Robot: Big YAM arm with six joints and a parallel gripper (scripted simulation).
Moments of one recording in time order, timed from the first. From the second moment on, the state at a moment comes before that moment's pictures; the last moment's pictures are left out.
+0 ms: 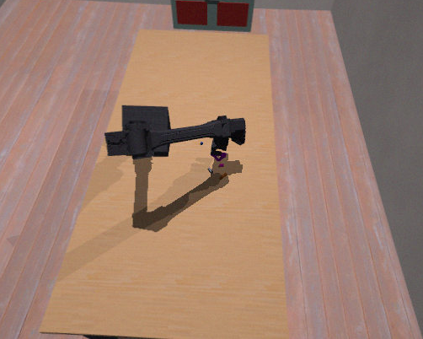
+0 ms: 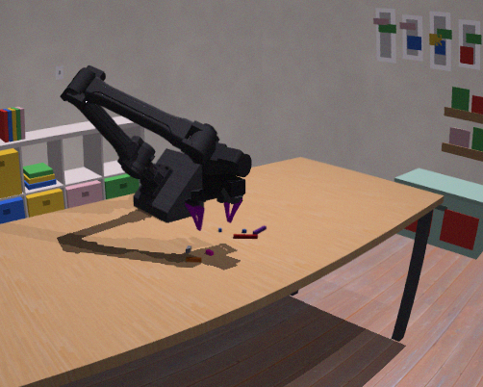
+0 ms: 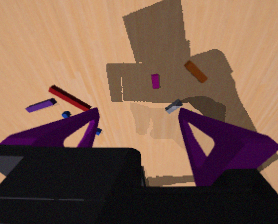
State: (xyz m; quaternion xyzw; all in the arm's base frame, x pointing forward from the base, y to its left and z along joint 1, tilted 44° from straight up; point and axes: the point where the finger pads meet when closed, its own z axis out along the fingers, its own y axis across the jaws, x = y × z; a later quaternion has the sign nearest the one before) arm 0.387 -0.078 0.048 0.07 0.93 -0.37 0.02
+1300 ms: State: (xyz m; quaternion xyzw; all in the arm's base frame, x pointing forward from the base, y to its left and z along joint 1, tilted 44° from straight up) arm 0.385 -0.109 0.076 0.35 0.86 -0.35 0.13
